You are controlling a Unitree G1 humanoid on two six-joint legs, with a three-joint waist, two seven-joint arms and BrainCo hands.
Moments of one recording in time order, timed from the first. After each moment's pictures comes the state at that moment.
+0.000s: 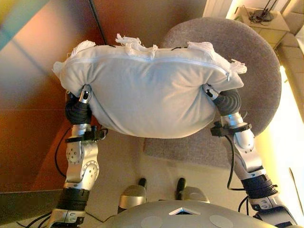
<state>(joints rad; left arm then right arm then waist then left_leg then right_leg) 0.06 0.36 -0.07 -0.09 -0.68 -0.50 0.04 -0.07 -0.43 0.20 -0.16 0.46 -0.38 0.06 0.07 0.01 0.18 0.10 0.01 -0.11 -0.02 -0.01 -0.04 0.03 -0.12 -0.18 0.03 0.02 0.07</state>
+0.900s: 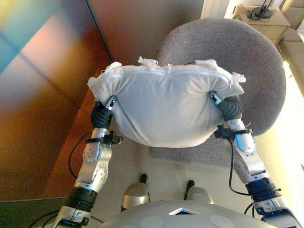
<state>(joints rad) 0.04 0.37 -0.20 0.00 -0.60 -0.40 0.10 -0.01 -0.43 0.20 -0.04 0.46 -0.33 -0.07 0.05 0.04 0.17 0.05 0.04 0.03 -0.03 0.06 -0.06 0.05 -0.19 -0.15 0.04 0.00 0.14</state>
